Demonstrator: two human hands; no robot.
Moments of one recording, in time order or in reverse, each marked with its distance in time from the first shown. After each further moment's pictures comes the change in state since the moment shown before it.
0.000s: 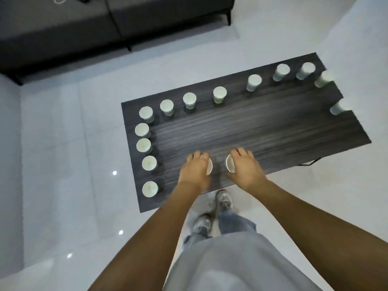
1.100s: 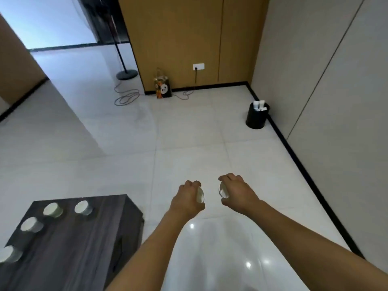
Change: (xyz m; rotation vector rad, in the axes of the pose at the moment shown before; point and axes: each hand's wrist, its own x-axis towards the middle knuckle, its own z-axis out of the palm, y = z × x) left_hand -0.155 0.692 0.264 0.456 -0.380 1.105; right_hand -0.521 0.528 -0.044 0.470 0.645 1.005
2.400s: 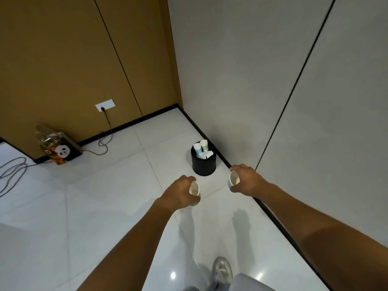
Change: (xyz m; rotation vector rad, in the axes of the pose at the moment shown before) left_hand 0.849 0.375 -0.100 0.110 -0.347 0.344; right_hand 0.618 0.519 -0.356 0.267 0.044 0.522
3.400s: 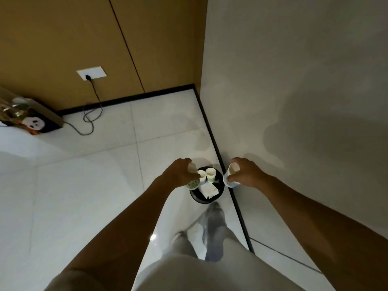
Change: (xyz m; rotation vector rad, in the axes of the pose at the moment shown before) left_hand 0.537 -0.047 -0.207 -0.274 -0.064 -0.291; right_hand 0.577 -0.035 -0.167 0.028 -0.336 0.061
